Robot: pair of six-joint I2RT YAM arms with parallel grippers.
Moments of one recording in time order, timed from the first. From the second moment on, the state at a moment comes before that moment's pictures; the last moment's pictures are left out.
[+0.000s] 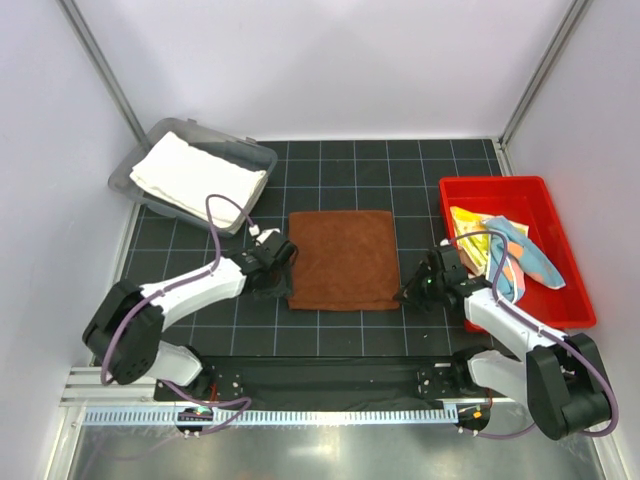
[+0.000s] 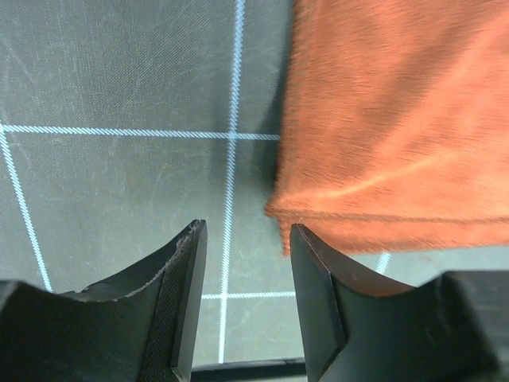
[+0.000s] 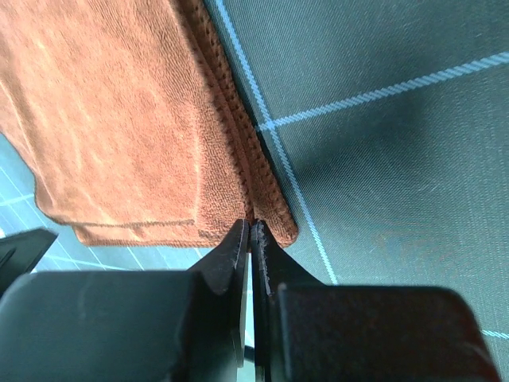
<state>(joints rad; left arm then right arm) -0.72 1.45 0.82 -0.57 -0.20 -0.78 0.29 1.09 0.41 -0.30 -0.20 0.93</state>
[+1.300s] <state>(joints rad) -0.70 1.42 0.68 -0.28 -0.10 -0.71 0.29 1.07 0.41 -0.31 -0.15 0.92</state>
